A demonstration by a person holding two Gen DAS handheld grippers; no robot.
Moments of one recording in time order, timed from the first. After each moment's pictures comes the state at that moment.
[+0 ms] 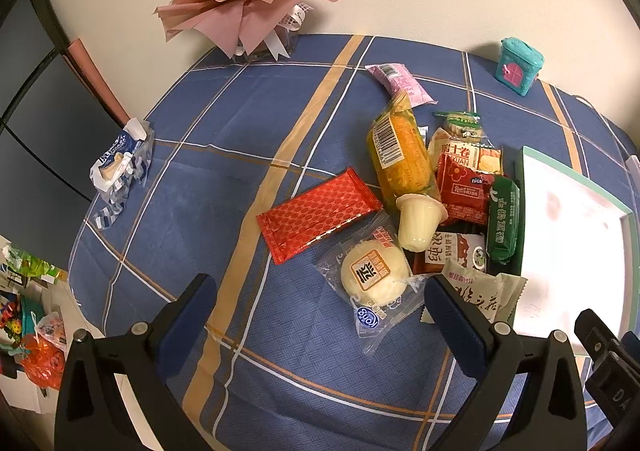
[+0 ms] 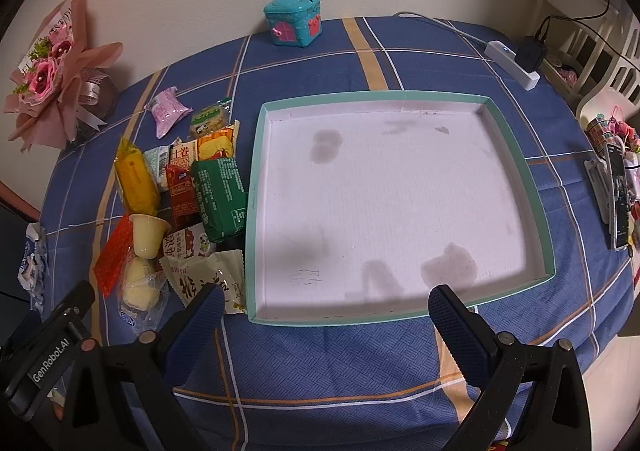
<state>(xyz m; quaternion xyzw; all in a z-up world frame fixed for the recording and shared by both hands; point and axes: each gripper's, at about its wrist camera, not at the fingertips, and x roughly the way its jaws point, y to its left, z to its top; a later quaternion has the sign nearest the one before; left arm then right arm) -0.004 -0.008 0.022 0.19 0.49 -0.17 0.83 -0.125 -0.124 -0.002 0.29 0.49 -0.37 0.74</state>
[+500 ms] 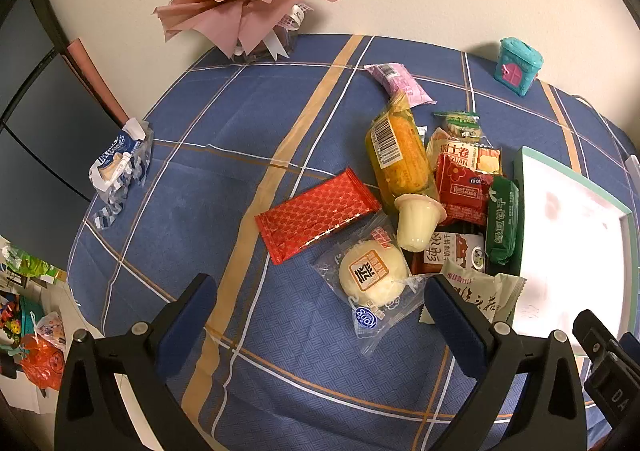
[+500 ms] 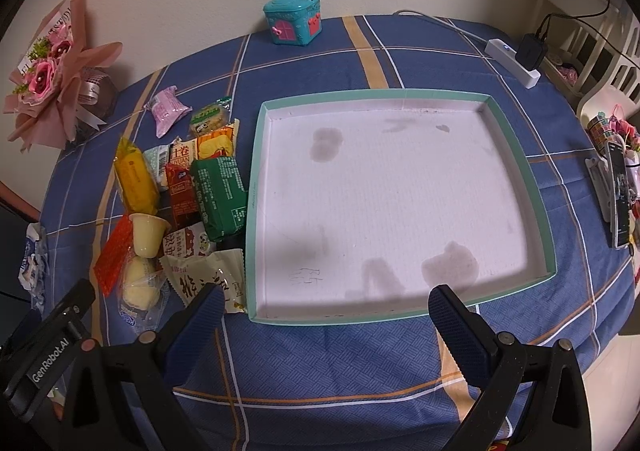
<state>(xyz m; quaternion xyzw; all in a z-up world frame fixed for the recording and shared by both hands) -0.005 -0.008 0.021 0.19 0.49 -0.17 0.83 -0.126 -0.123 -0.004 0.30 0.49 -0.37 0.74</state>
